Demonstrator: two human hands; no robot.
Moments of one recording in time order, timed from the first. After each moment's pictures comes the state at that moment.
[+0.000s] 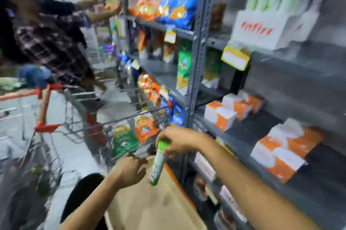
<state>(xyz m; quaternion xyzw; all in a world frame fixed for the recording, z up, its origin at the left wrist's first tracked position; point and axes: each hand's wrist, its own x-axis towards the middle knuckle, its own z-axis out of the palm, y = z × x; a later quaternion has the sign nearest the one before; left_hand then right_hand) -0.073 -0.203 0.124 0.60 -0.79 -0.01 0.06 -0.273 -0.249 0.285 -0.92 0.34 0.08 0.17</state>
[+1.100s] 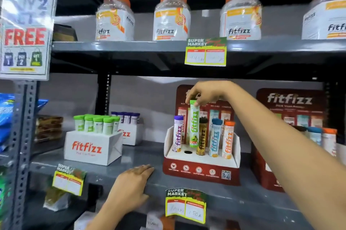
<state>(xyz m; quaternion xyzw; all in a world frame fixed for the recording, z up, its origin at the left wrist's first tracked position) -0.462 -0.381 0.388 0.21 -0.91 0.11 0.35 -0.651 -0.233 0.676 -0.65 0.74 -0.02 -0.15</state>
